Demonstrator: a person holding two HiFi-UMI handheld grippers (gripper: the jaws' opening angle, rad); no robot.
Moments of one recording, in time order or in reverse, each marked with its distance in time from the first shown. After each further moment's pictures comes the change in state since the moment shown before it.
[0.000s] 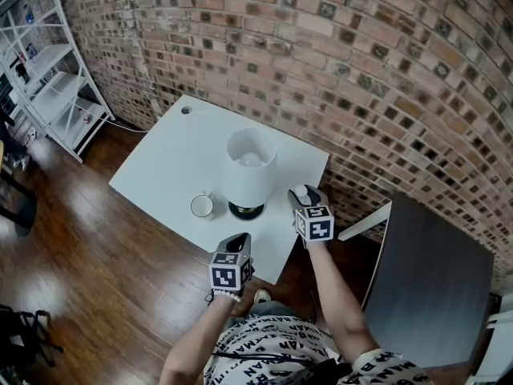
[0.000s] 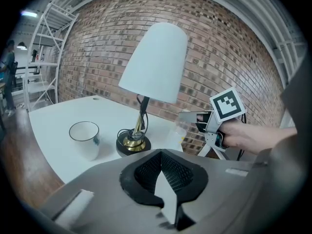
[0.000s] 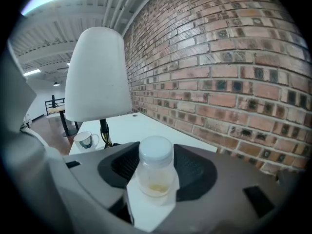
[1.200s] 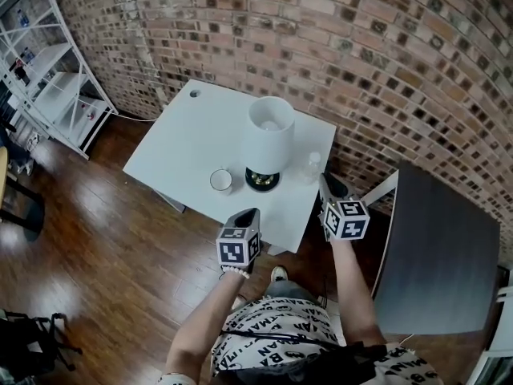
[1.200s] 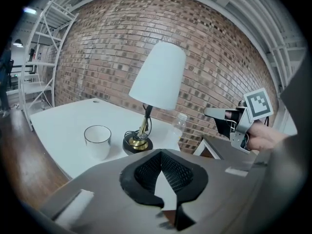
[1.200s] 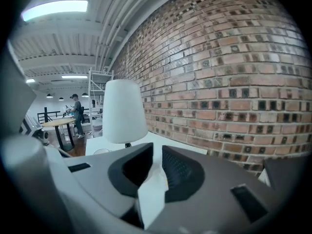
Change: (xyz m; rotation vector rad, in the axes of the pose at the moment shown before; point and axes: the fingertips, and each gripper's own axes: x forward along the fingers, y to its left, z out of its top) left arm -0.045 0.019 0.001 0.019 -0.013 -0.065; right arm -0.120 0.033 0.027 0.097 -0.156 -0.067
